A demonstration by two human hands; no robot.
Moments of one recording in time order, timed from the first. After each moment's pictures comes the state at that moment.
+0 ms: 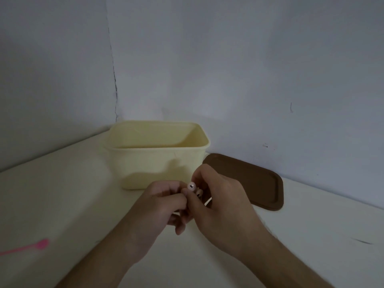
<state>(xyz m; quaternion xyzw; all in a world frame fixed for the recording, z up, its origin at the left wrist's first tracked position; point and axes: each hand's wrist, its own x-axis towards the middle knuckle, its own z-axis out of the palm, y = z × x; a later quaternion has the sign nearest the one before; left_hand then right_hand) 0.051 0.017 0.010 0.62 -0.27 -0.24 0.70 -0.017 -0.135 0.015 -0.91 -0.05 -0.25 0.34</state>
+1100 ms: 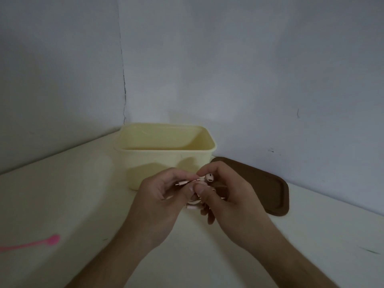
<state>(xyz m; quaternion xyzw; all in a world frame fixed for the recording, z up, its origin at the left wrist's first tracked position) 0.057 0.013 0.001 0.61 -0.26 -0.03 0.75 -0.021 -0.143 0.027 -0.83 -0.02 -0.19 0.53</state>
